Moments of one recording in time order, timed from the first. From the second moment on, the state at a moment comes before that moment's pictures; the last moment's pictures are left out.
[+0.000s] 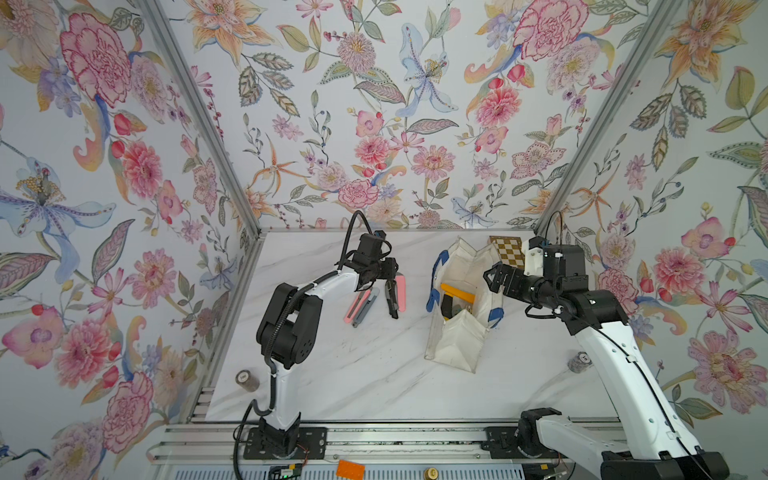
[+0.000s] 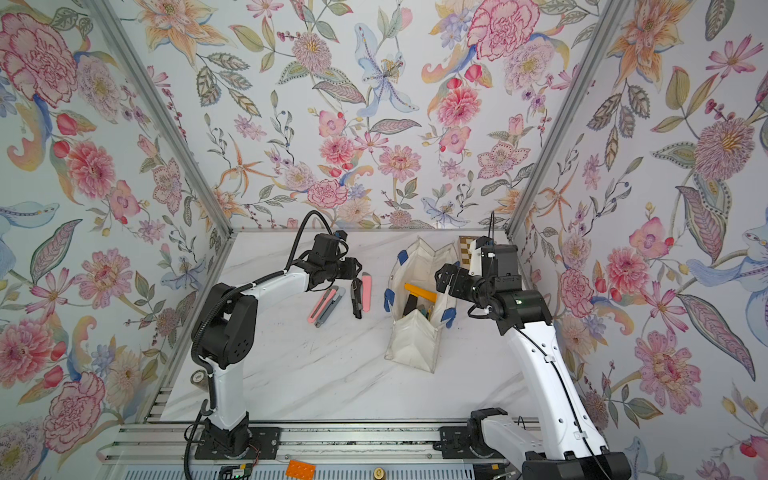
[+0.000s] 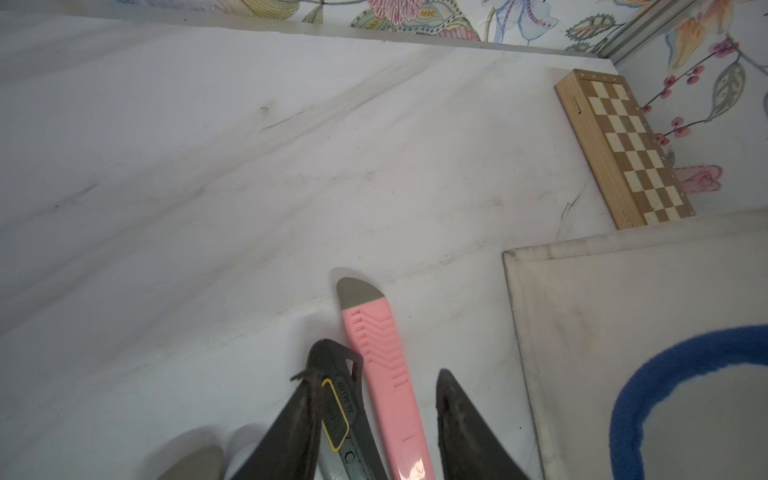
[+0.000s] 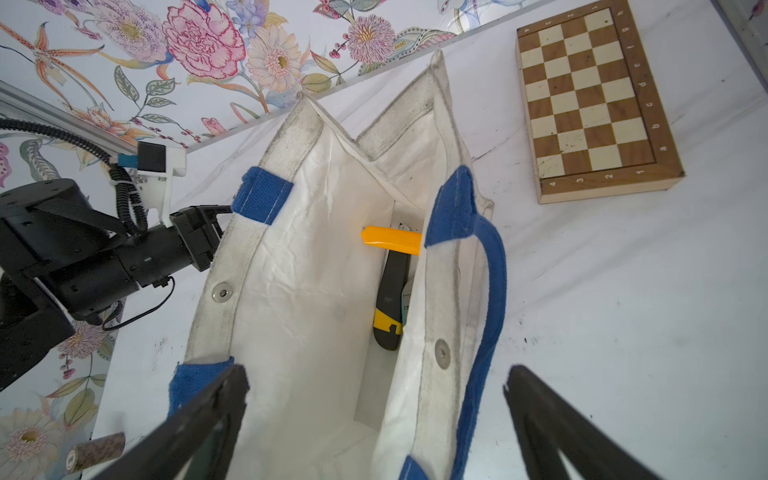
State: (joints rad) left arm -0.49 2.04 1.49 -0.19 0.13 -0.35; right arm 0.16 1.08 1.23 -0.84 -0.18 0.40
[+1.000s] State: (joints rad) left arm -0.58 2.19 1.60 -0.42 -0.11 -0.35; right arm 0.12 0.96 1.15 -0.82 -0.21 0.36
